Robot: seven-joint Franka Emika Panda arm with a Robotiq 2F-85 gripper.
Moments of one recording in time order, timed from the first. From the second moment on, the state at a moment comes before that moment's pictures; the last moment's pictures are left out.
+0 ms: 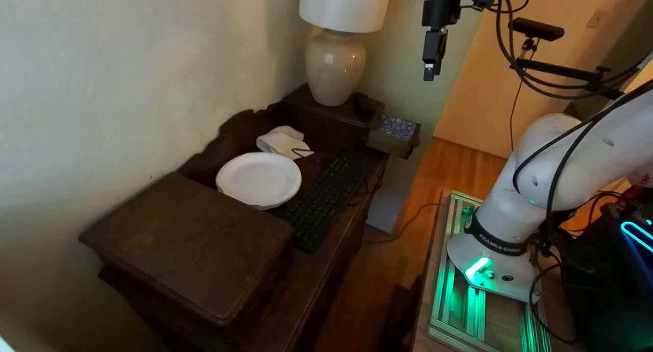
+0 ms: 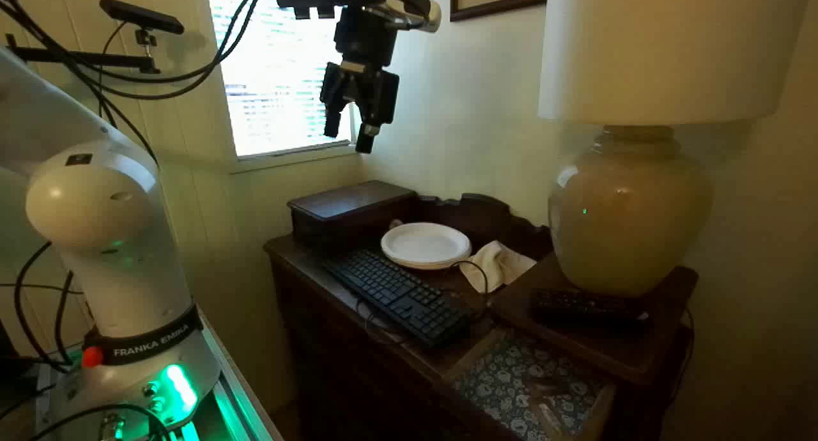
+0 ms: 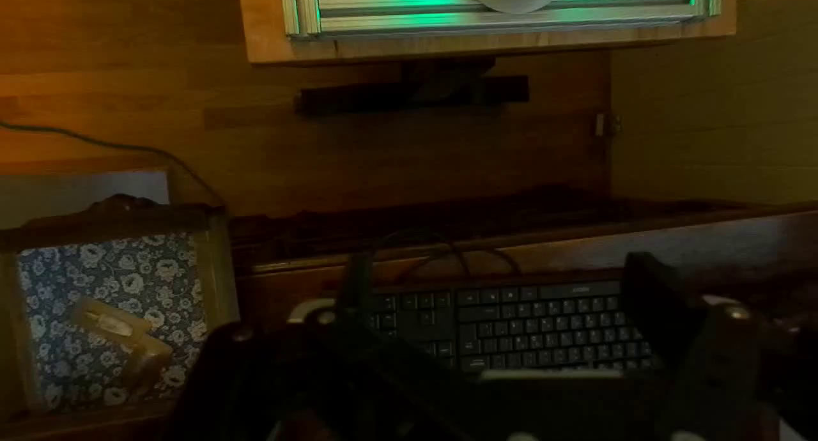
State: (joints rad) arm -0.16 -0.62 -0.29 -2.33 -0.14 1.48 -0.29
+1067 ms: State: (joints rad) arm -0.15 -0.40 -0.29 -2.41 -0.13 1.92 -0.27
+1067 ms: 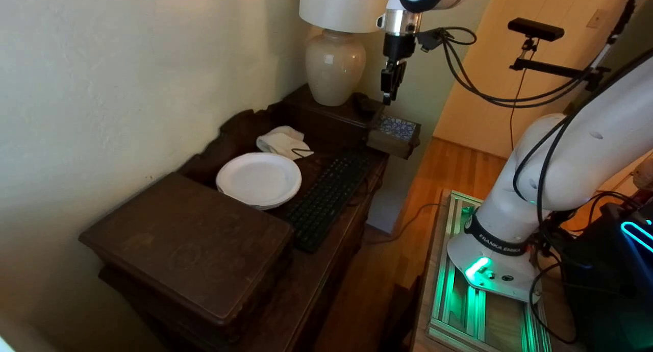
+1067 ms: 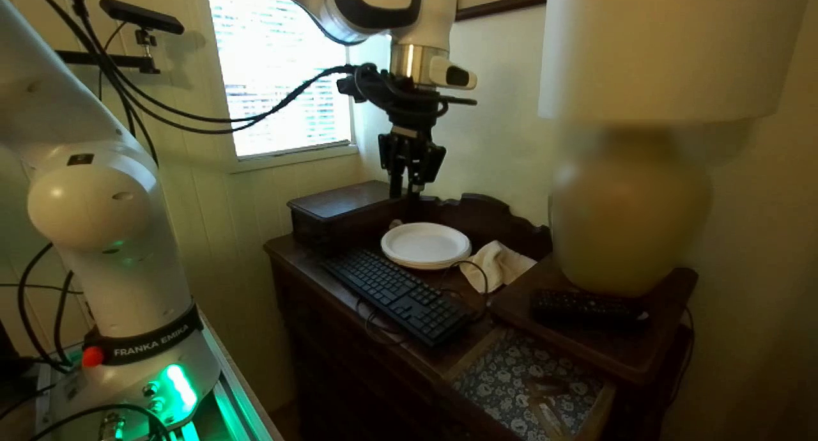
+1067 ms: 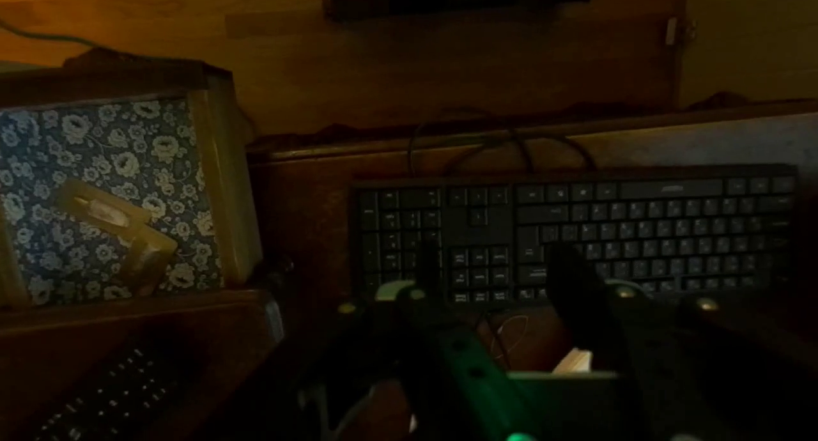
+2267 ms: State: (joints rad) arm -0.16 -0.02 -0.28 -2.44 0.00 2.30 -0.19
